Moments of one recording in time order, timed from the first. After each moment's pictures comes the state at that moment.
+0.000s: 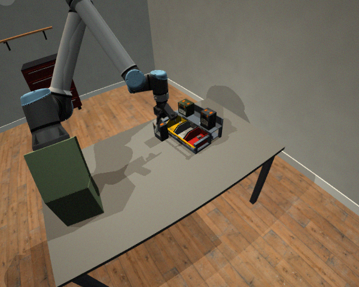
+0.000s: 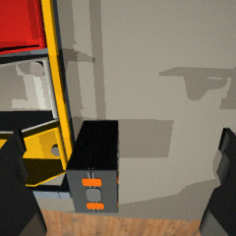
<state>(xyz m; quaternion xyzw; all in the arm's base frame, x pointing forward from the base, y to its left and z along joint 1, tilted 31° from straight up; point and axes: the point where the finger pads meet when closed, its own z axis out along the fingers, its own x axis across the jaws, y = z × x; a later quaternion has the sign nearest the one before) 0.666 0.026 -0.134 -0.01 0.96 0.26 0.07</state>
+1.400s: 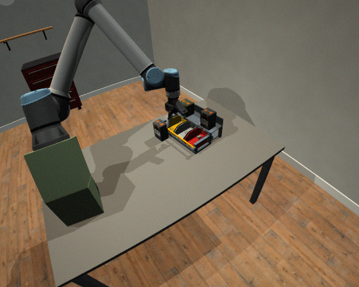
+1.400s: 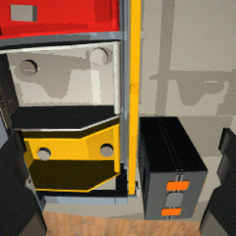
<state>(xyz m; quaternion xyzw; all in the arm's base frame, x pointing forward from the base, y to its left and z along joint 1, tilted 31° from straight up) 0.768 0.052 -0.132 -0.01 0.96 0.26 0.06</state>
